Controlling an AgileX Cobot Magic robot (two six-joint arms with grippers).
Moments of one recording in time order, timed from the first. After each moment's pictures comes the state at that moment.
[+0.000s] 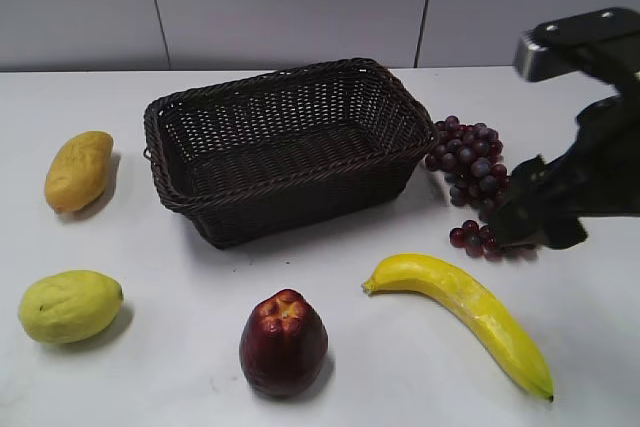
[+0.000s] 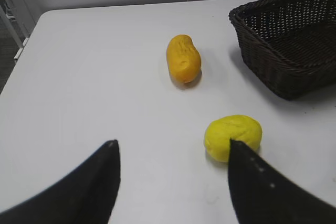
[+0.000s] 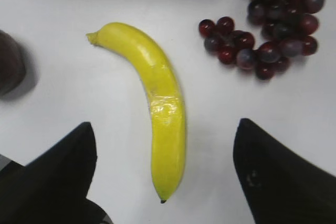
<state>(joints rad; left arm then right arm) -0.04 -0.01 -0.51 -0.07 1.05 0.18 0.44 1.31 -0.83 0.10 0.71 -0.10</state>
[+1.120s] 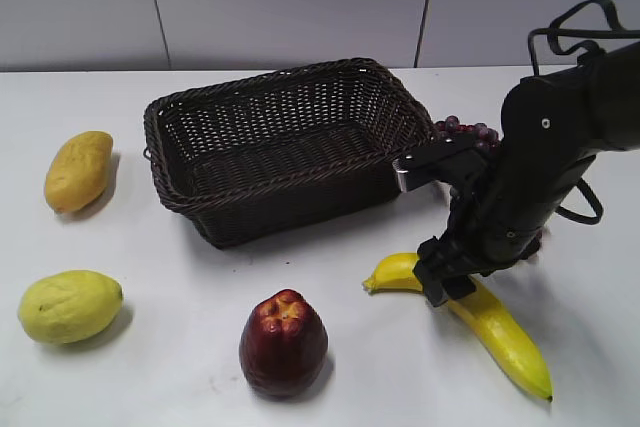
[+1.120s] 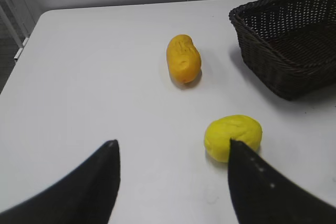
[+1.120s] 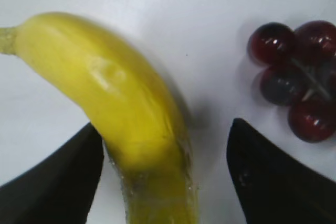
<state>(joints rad) -0.04 -0.01 -0.51 -0.07 1.05 0.18 0.49 1.87 -0.94 0.05 0.54 -0.11</state>
